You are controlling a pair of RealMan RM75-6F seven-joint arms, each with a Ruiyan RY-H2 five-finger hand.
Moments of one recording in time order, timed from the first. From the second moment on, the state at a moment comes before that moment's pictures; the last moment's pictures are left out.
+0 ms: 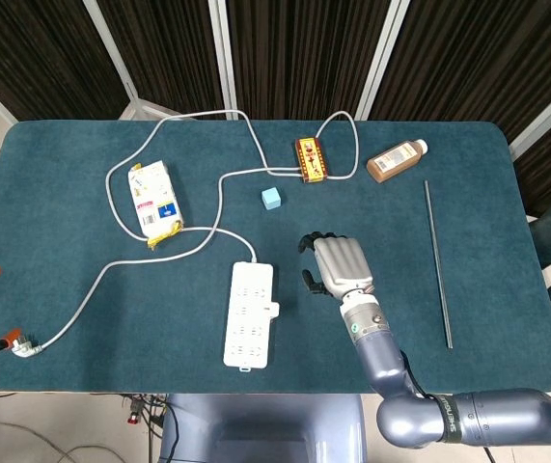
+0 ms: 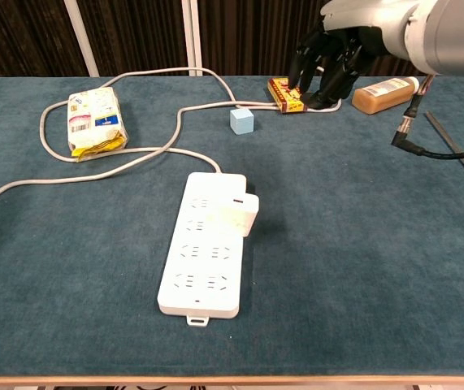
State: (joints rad) left arm -0.06 -1.08 -0.08 -1.71 1.39 1.50 0.09; right arm 0.95 -1.41 0.40 -2.08 -0.37 1.31 -0.78
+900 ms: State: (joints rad) left arm -0.07 -1.08 -0.08 -1.71 1.39 1.49 0.10; right arm 0.97 -1.40 0.36 -2.05 -0.32 1.32 -0.74
